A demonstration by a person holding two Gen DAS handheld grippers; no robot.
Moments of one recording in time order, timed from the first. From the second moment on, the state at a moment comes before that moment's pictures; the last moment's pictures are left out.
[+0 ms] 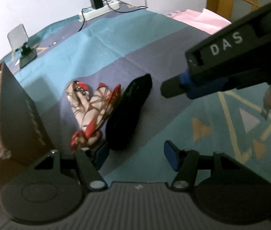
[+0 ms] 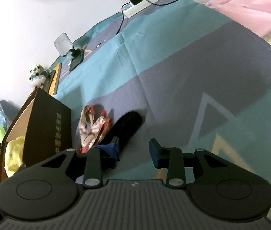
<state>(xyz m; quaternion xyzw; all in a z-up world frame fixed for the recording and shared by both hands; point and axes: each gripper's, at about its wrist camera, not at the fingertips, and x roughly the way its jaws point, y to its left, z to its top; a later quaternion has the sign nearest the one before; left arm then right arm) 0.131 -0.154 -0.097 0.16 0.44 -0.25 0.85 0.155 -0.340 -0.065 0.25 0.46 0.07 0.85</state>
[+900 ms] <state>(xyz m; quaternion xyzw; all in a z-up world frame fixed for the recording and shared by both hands) 0.178 -0.181 -0.105 0.08 0.43 -0.16 0.89 0.220 -0.359 -0.101 0.25 0.48 0.24 0.81</state>
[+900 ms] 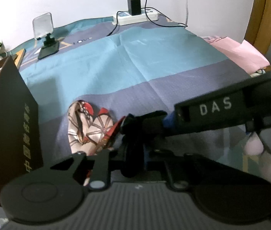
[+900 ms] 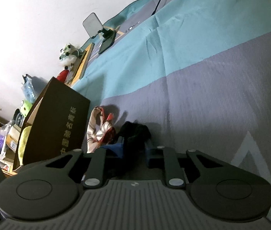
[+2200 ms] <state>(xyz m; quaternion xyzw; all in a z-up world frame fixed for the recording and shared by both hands) 0.002 0.101 0.033 0.01 0.31 -0.19 0.93 0.088 -0.113 0.022 0.19 0.38 0.43 0.80</state>
